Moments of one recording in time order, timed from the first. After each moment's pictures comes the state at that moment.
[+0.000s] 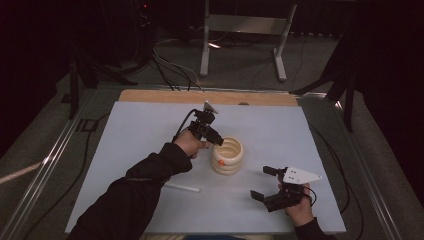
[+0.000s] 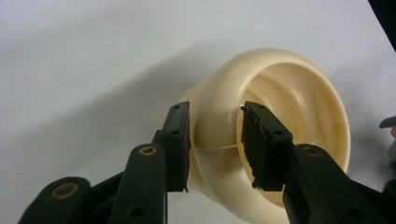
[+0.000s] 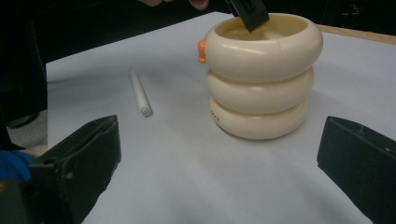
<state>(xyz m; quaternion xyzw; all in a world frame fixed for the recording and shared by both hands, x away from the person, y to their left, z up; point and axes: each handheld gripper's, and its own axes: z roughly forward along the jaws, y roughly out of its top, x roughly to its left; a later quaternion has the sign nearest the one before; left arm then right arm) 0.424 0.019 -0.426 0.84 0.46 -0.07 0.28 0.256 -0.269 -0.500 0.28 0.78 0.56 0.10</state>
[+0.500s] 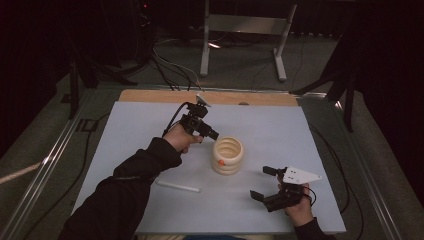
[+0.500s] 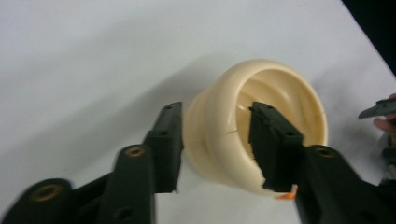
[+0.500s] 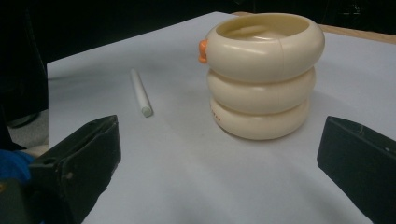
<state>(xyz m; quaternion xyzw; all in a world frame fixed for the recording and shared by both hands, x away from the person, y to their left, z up) 0.422 0.045 -0.402 0.85 0.44 -0.05 0.30 0.256 -0.268 -0.500 0.27 0.78 0.56 0.10</state>
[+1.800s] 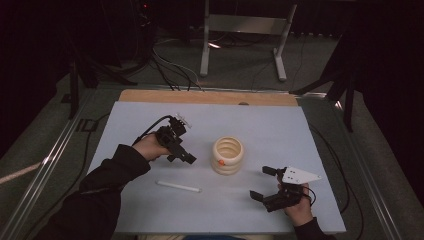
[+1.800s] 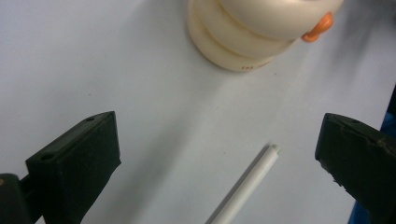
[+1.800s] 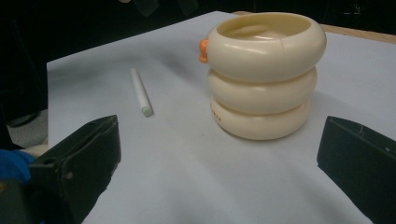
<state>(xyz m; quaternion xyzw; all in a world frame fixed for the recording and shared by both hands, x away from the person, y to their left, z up) 0.388 0.108 -0.425 0.92 0.28 -0.06 0.26 0.256 -0.267 -0.500 0.27 0.78 0.56 0.10</state>
